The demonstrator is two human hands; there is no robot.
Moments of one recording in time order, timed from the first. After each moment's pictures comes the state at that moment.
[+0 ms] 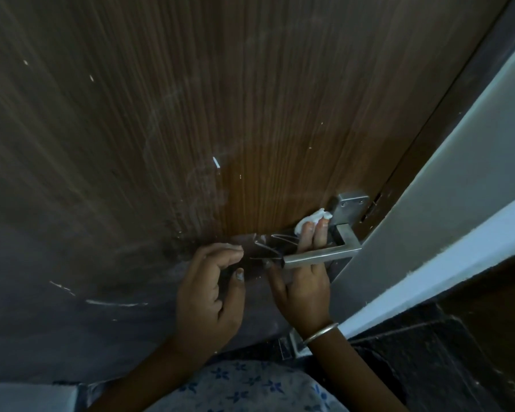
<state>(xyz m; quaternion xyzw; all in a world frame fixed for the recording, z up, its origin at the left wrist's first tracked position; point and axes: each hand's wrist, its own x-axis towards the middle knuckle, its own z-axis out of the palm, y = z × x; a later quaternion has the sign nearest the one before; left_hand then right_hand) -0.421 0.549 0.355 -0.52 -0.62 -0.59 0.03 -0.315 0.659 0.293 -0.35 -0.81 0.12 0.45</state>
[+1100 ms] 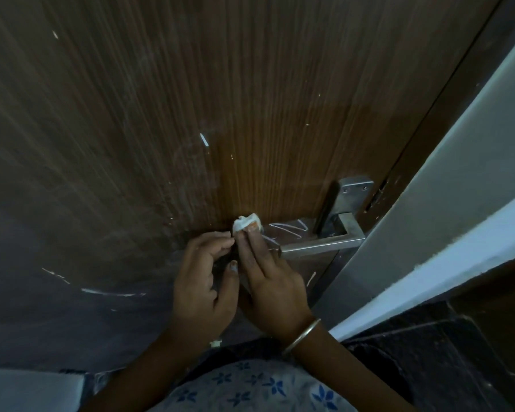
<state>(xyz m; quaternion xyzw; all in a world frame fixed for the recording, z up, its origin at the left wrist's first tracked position) -0.425 0.551 0.334 -0.51 -0.65 -0.56 0.02 -0.326 0.639 0.294 -0.20 -0.91 0.06 0.35</state>
